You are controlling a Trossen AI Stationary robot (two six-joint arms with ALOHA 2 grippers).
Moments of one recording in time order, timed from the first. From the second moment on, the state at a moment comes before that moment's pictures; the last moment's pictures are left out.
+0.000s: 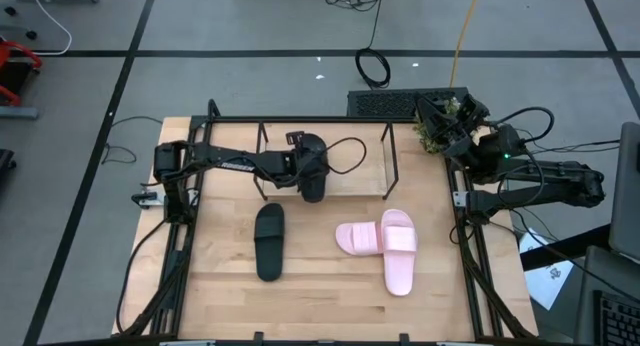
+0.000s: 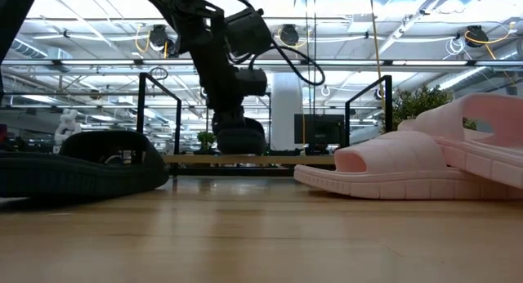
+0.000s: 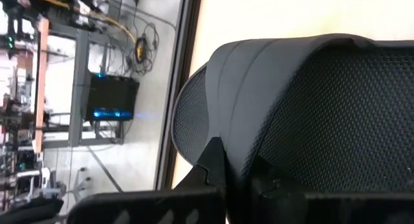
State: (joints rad) left arm 0.17 1.86 1.25 -0.41 -0.73 0.30; right arm -0.16 0.90 0.78 0.87 0.21 0.52
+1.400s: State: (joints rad) left arm 0.18 1.86 1.25 -0.41 -0.68 0.27; right arm -0.16 0.90 0.78 0.87 0.21 0.50
